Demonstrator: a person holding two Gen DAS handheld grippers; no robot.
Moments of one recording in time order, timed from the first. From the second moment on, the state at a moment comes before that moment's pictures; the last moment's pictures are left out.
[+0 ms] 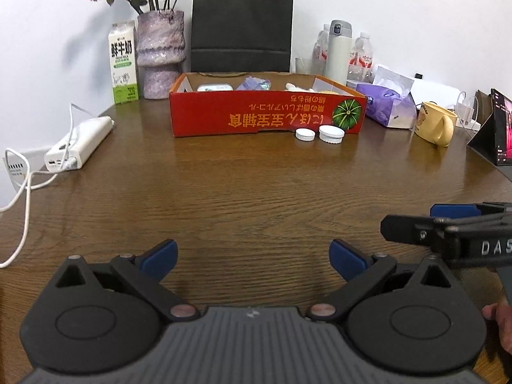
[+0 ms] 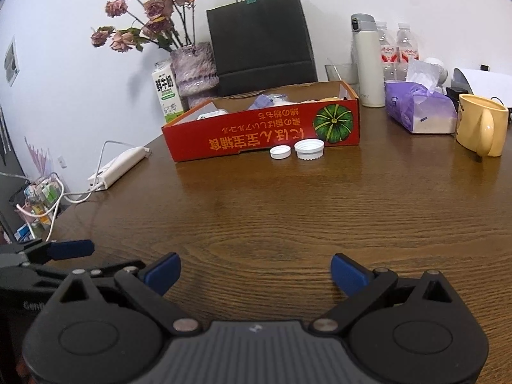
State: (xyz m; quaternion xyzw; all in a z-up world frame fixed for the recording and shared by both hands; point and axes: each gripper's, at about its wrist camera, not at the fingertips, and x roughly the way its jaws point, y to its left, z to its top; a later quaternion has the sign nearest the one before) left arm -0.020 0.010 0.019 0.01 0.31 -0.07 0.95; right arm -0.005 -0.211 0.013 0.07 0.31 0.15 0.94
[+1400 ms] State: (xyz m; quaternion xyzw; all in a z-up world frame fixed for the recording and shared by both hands) left arm 0.195 -0.070 0.011 0.04 0.33 -0.15 0.93; right arm 0.194 -0.262 0.017 0.03 0.36 0.10 0.93
